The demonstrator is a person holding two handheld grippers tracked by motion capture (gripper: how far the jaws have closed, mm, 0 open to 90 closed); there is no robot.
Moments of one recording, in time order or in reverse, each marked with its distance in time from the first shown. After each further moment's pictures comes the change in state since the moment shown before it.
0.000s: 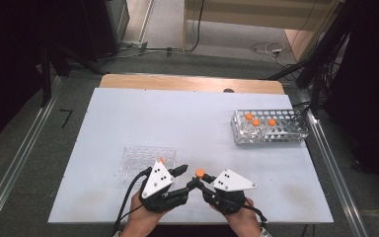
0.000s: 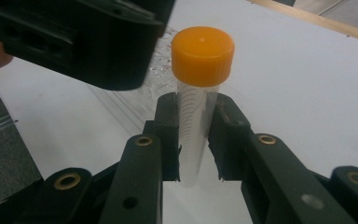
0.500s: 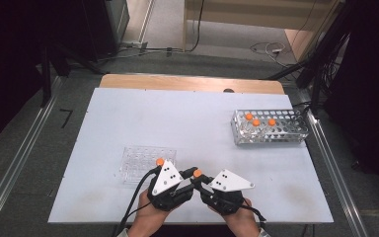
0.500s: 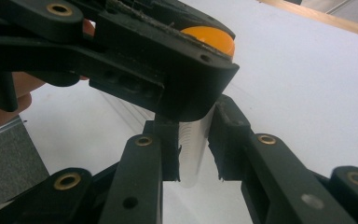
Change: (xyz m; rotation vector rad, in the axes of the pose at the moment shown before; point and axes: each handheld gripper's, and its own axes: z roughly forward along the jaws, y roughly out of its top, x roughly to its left) left arm -0.003 -0.001 0.016 0.018 -0.020 0.013; right arm 0.002 0.000 0.002 0.003 0.019 0.002
